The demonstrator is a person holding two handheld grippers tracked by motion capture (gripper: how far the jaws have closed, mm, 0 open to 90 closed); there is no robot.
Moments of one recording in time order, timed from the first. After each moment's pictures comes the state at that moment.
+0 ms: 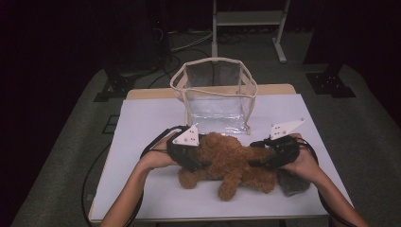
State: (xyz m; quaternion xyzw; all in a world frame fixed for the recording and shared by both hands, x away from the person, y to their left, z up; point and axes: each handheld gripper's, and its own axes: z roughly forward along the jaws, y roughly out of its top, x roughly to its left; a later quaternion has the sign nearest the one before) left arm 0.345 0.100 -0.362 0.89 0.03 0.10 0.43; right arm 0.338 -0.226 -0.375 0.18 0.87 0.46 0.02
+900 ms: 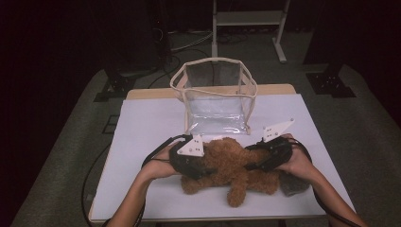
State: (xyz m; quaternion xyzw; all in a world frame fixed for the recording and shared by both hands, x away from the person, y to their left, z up) left arm 0.315 0.091 -0.358 0.90 0.03 0.10 0.42; right arm 0.347 -0.217 -0.388 0.15 0.88 0.45 -0.02
